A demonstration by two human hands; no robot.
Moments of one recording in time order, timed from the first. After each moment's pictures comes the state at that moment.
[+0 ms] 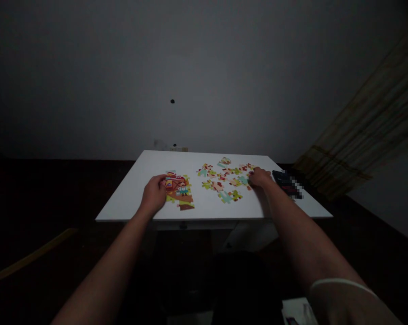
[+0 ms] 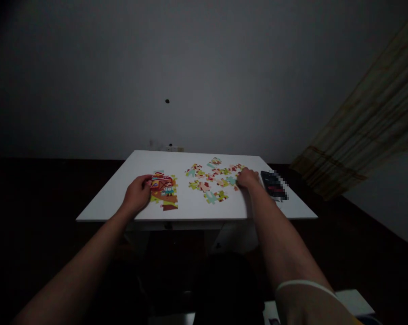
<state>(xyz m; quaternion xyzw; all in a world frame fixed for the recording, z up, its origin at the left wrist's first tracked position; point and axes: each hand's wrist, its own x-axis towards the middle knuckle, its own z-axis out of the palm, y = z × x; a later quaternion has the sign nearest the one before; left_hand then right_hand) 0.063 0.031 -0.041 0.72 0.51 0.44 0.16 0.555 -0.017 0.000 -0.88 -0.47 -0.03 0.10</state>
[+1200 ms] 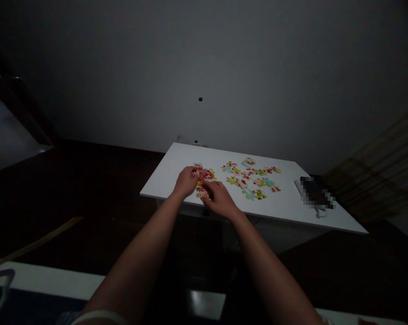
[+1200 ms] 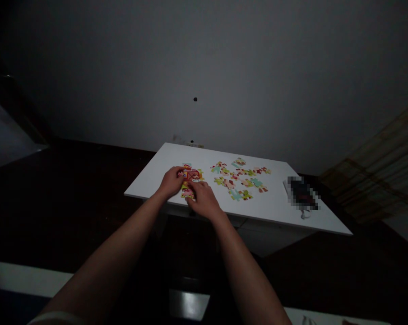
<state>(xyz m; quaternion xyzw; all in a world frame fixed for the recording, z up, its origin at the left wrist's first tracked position) 0.068 0.019 -0.034 0.73 0.49 0.43 0.21 0.257 -0.081 -0.036 -0.51 -0.79 0.10 0.33</state>
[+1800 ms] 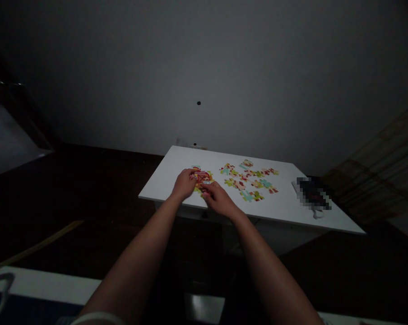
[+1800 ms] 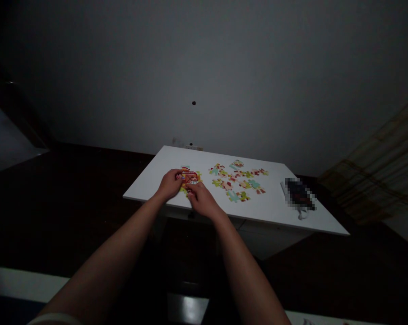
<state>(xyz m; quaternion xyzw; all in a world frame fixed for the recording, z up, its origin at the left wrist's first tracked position) 0.069 0.016 -0.033 0.73 0.49 0.43 0.21 0.262 -0.077 -0.028 -0.47 -0.78 0.15 0.37</state>
